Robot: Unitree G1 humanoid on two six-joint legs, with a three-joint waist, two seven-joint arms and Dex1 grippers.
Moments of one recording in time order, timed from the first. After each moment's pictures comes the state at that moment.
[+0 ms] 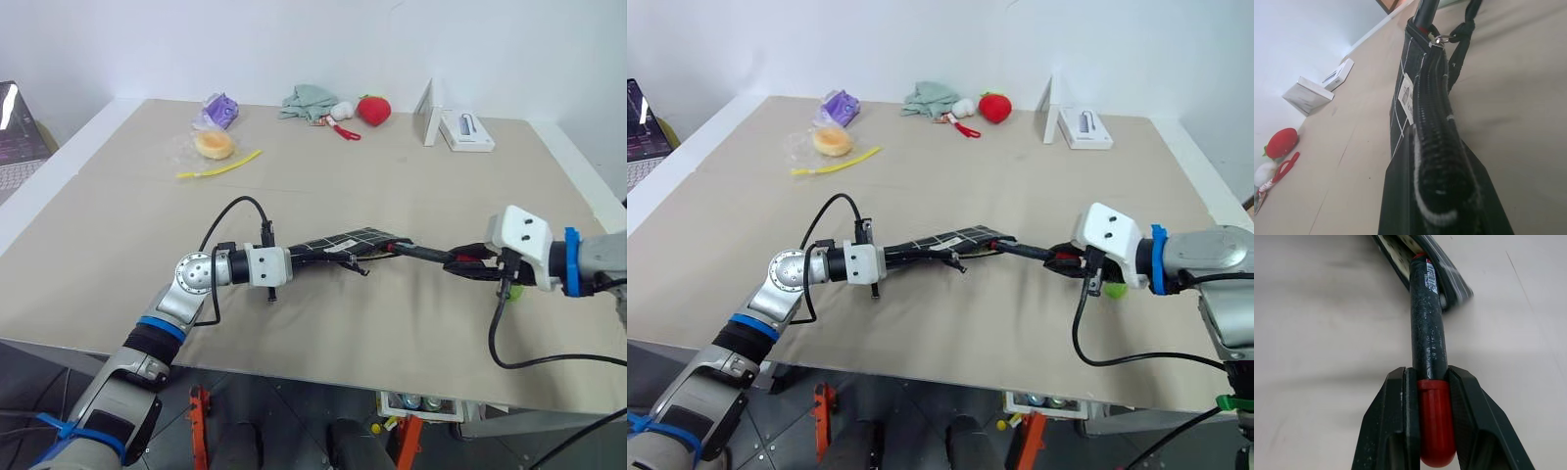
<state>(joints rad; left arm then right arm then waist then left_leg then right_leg) -0.65 0.42 -0.30 0.45 0.00 -0.60 -0.89 -0.40 -1.07 -0.02 -0.12 0.23 0.36 1.15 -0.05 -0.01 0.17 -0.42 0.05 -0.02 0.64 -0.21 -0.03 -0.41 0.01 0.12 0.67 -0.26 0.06</state>
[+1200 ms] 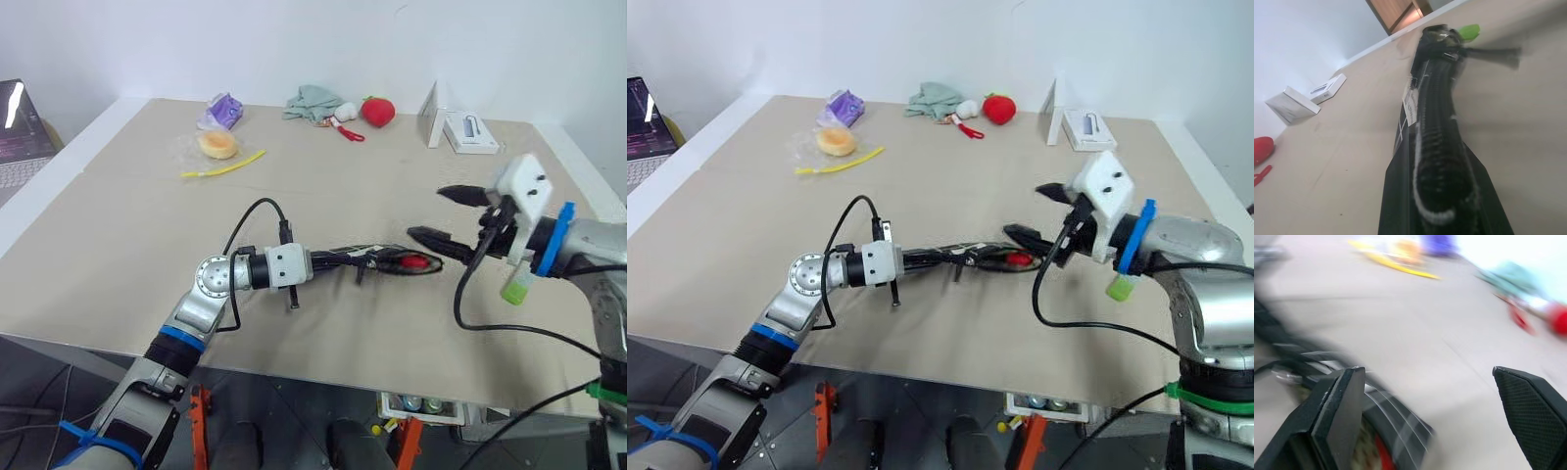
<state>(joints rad) -0.60 0.30 -0.30 0.31 -0.06 -0.39 -0.92 -0.40 -0.71 -0.32 -0.42 0.32 0.88 0.65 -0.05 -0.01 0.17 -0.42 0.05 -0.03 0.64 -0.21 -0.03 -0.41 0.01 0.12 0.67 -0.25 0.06</state>
